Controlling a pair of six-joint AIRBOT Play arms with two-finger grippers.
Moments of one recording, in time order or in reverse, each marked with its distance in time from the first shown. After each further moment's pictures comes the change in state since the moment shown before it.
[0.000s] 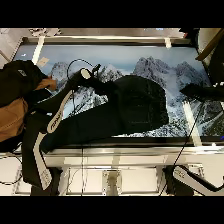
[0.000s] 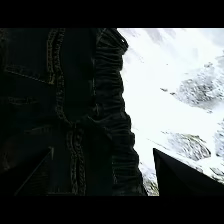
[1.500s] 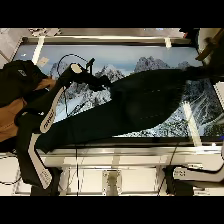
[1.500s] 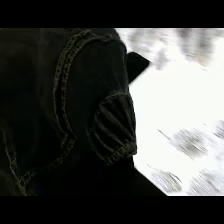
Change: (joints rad) left arm 0.083 0.087 0.000 -0.063 -0.082 0.086; right arm 0.056 -0.202 0.506 -0.130 0.255 -0.004
